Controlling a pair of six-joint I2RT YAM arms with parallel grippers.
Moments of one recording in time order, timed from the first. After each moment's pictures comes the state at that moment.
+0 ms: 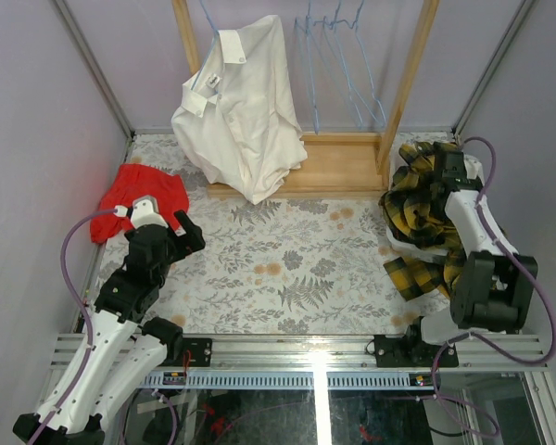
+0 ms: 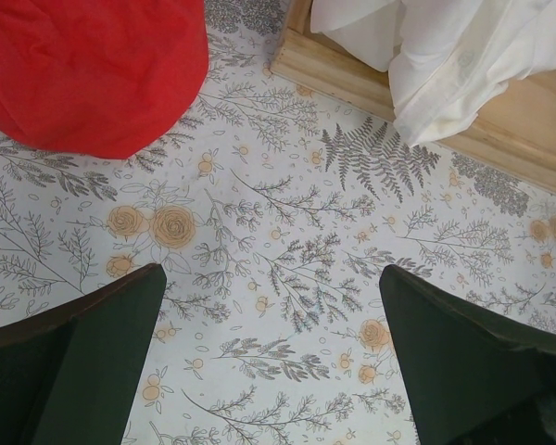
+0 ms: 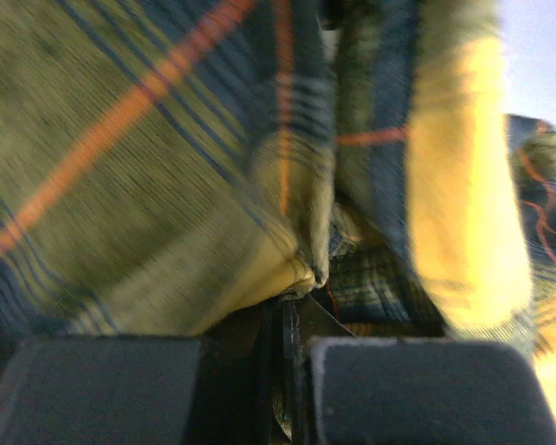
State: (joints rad) left arm -0.36 0.57 0.68 -0.60 -0.36 -0.55; right arm -0.09 1.43 1.12 -0.68 0.47 0.31
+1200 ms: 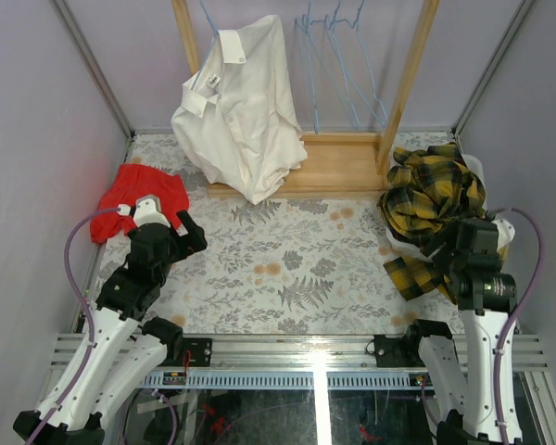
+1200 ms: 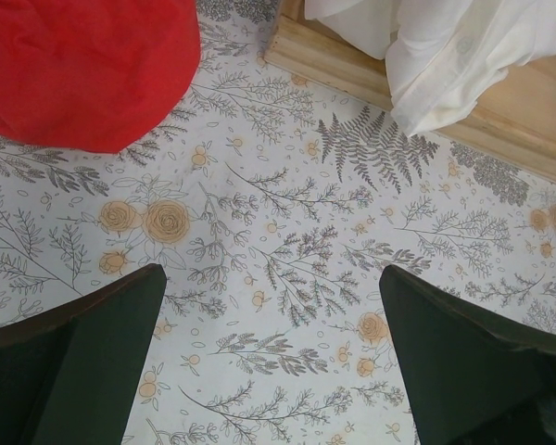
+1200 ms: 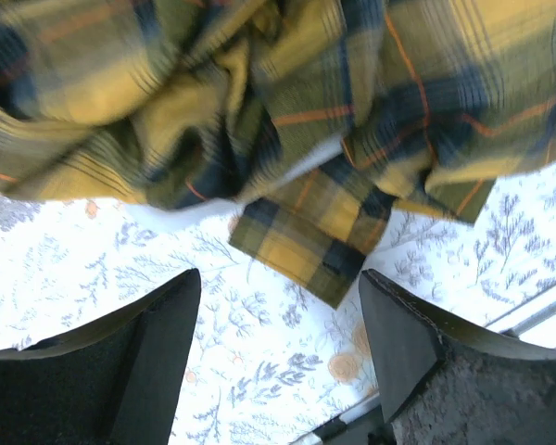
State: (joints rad) left arm -0.36 0.59 0.68 -0.60 -0.34 -0.55; right arm -0.11 0.67 0.94 -1.02 0.21 0.55
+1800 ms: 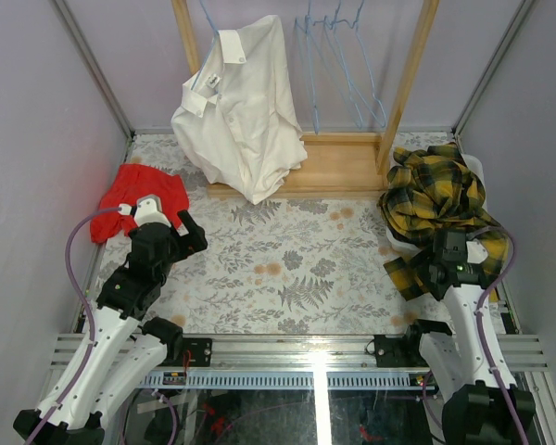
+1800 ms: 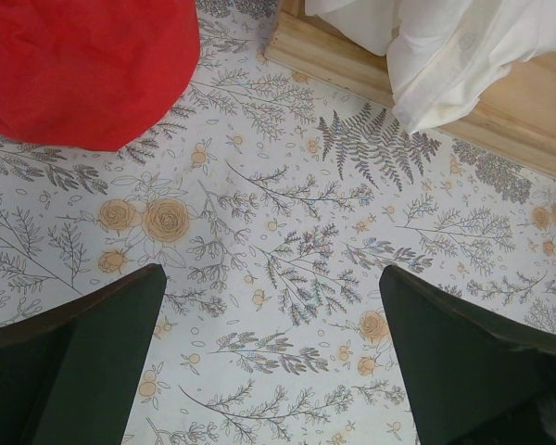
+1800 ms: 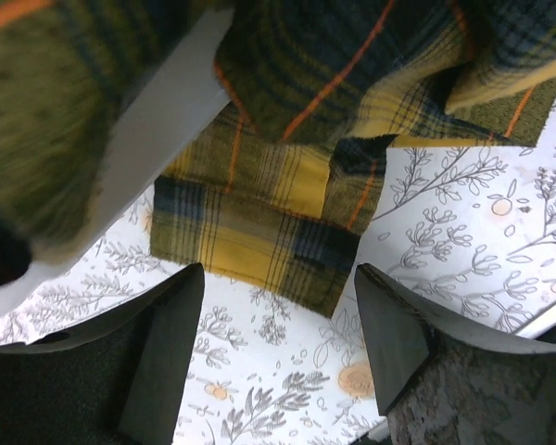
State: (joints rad) left arm -0.36 0.60 0.68 -0.60 -0.34 -0.55; right arm -0.11 0.77 0.57 -0.87 0.21 0.81
